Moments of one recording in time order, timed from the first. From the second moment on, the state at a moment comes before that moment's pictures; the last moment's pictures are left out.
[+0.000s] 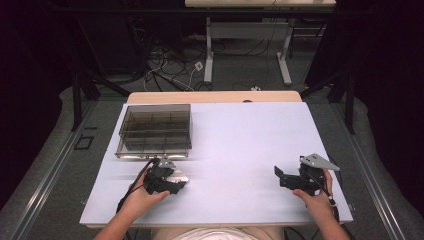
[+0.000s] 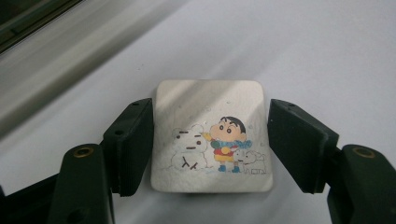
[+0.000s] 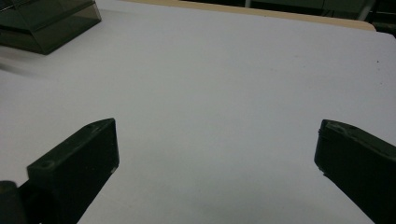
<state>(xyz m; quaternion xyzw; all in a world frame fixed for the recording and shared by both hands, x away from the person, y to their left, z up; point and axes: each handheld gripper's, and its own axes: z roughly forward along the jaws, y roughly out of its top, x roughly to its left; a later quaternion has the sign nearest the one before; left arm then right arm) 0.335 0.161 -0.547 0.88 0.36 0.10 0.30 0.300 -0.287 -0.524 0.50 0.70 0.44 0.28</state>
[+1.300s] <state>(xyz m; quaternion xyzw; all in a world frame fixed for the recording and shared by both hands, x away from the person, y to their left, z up) 0.327 0.210 -0.530 0.82 0.46 0.12 0.30 0.300 -0.287 -0.524 0.50 0.70 0.44 0.28</state>
